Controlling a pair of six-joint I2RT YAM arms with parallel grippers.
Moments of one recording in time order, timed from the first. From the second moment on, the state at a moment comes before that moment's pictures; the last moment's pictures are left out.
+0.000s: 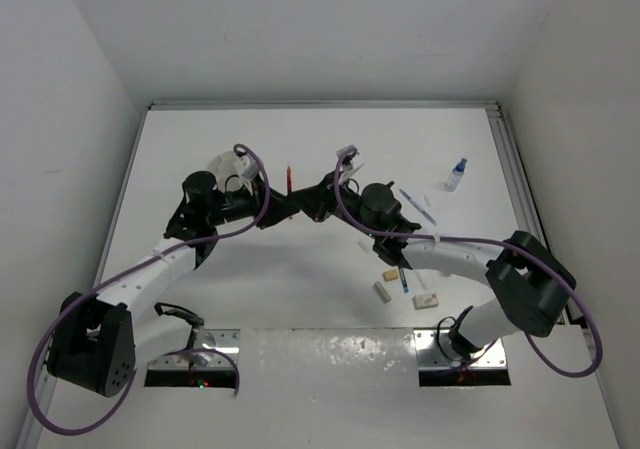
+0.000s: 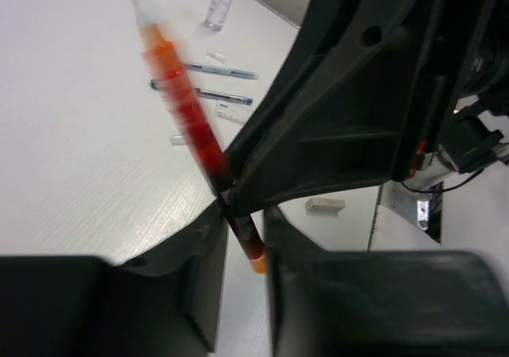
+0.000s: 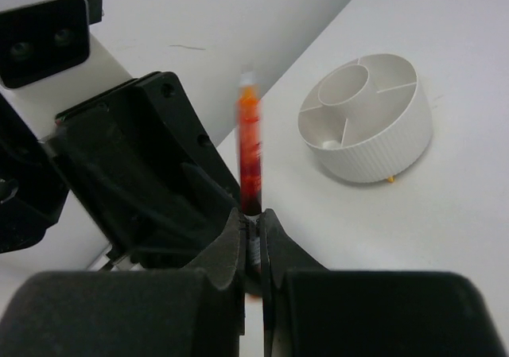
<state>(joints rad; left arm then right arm) -0.29 1.11 0.57 0.40 0.86 -0.28 0.83 1.48 0.71 0.81 -0.12 0.60</state>
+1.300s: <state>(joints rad) -0.21 0.96 0.61 -0.20 0.41 0.09 0.54 1.65 1.11 -0.60 -0.08 0.10</state>
